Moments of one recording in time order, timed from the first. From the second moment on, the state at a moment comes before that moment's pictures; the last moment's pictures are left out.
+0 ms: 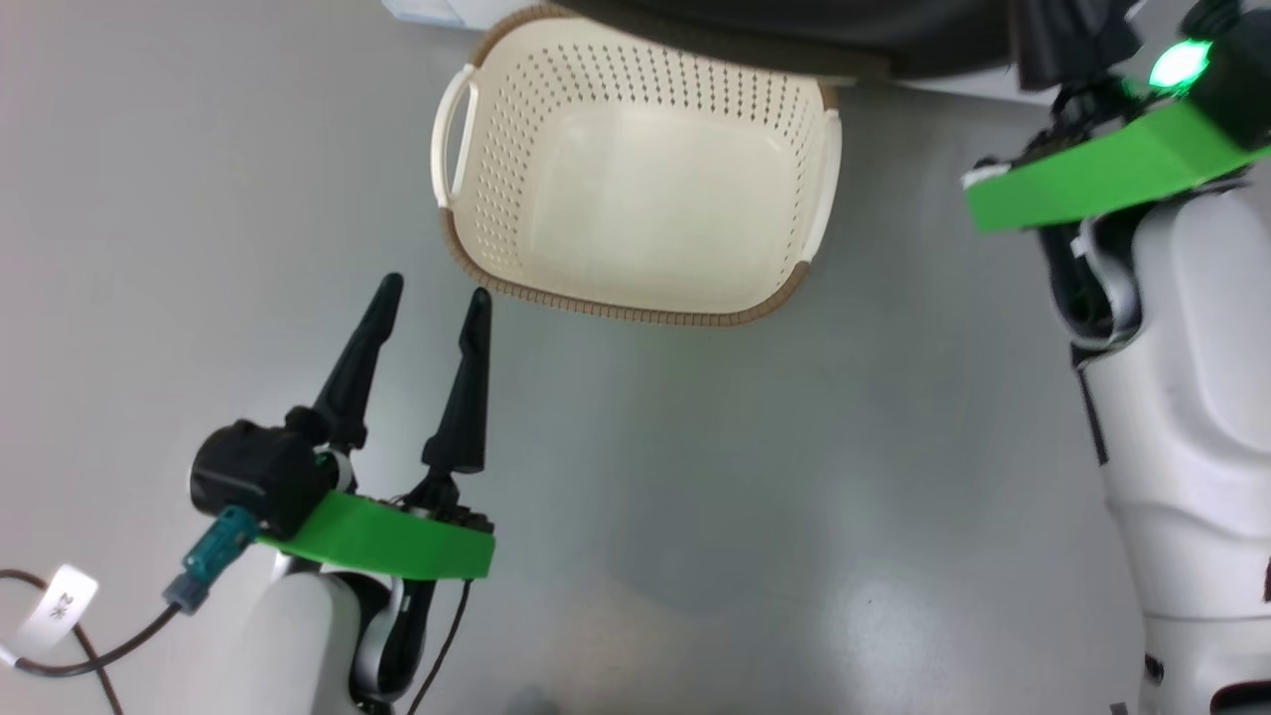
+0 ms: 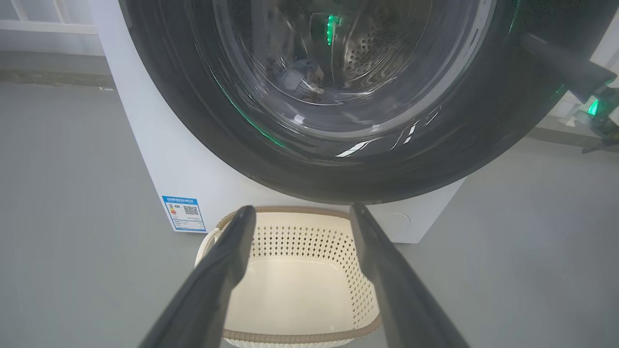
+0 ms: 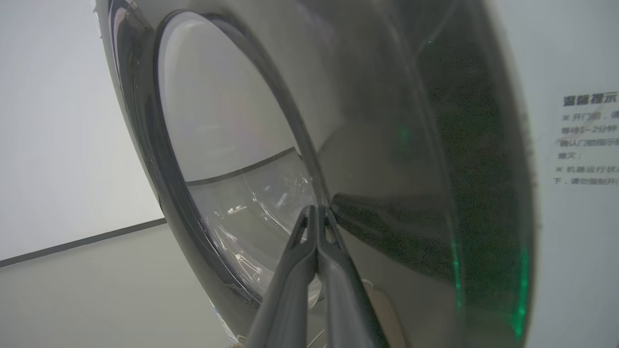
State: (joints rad) left arm -0.33 0.03 -0.23 0.06 -0.32 -0.13 -0.26; right arm -0.86 -0.16 0.13 0.30 0.25 0.13 -0.26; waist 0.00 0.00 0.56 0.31
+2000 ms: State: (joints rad) left arm -0.33 0.02 -0.16 0.10 -0.25 -0.13 -0.26; right arm -0.62 -0.20 0.14 0.30 0.36 0.14 -0.26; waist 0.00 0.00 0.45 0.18
